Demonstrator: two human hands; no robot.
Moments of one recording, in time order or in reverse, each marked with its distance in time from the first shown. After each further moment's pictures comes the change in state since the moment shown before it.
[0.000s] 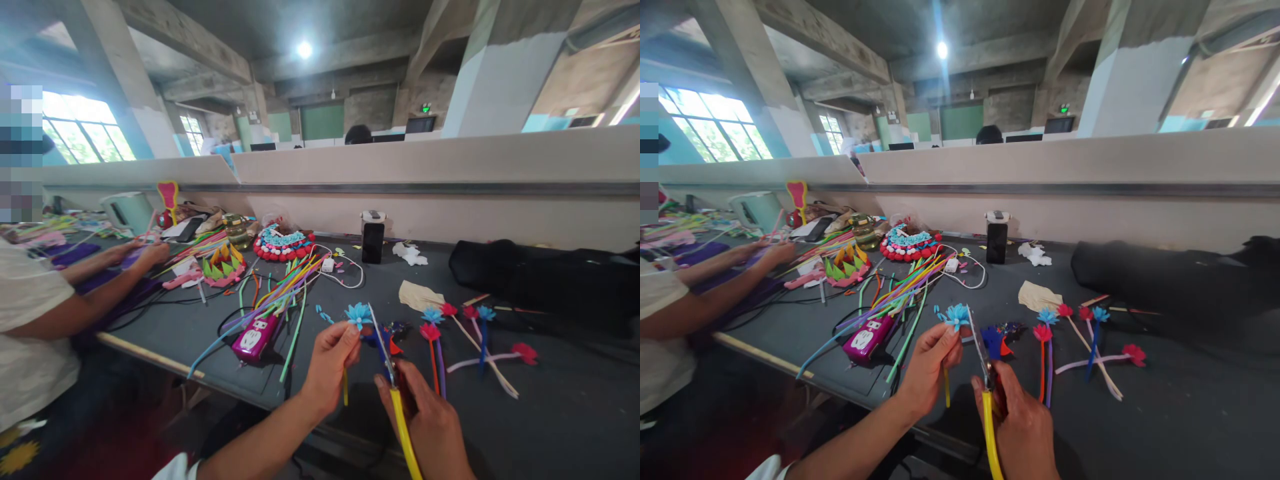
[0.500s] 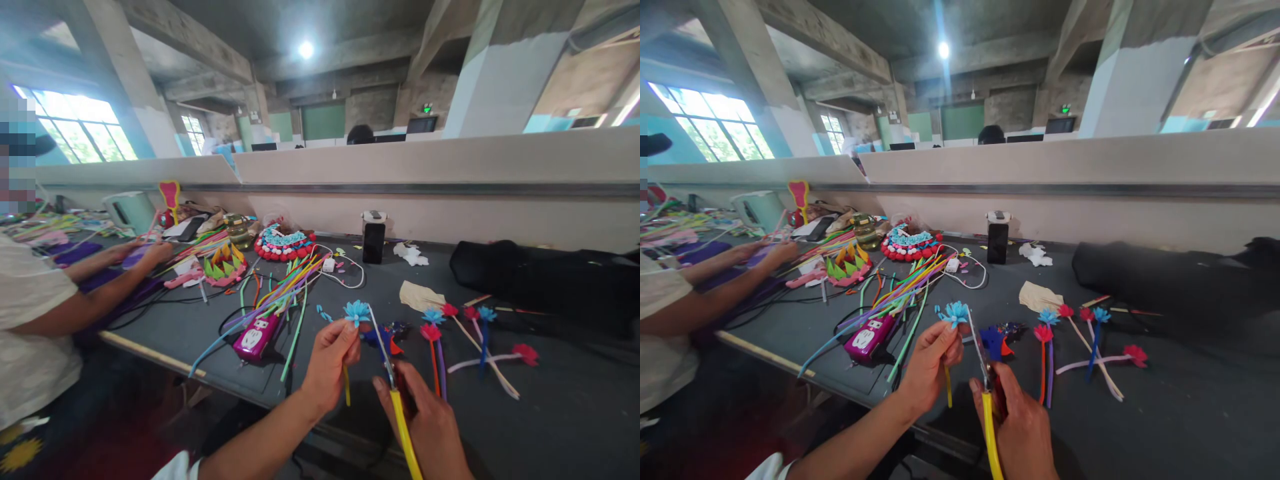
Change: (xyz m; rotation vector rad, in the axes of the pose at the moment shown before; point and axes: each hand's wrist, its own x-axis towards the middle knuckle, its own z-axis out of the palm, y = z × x) left_hand 0.003 -0.002 -0.001 -0.119 -0.013 -0.005; right_hand -0.002 0.000 0.002 0.043 -0.016 -0.049
